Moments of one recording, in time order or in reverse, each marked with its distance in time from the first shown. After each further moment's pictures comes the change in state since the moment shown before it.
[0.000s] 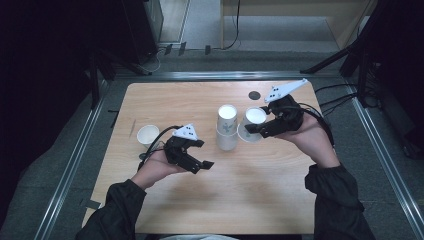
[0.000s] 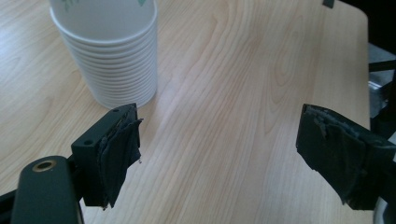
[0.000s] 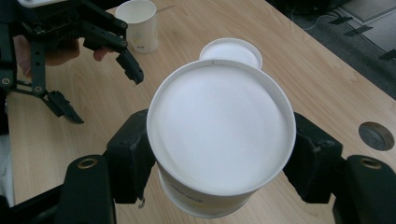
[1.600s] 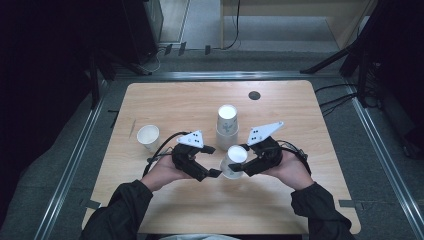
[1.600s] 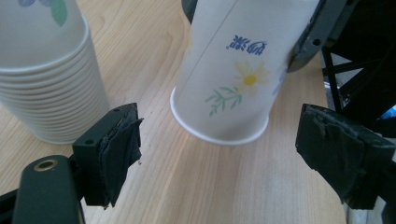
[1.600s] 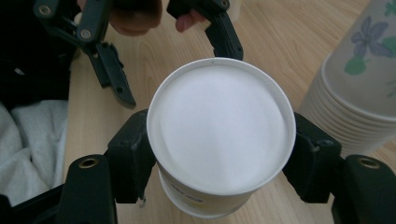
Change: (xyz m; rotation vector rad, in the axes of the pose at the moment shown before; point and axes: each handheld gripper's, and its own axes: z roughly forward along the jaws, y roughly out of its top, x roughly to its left) left arm -0.015 -0.005 0.016 -0.081 -0.134 0.072; right arm 0.052 -0.059 0.062 -0.021 0.229 -0.060
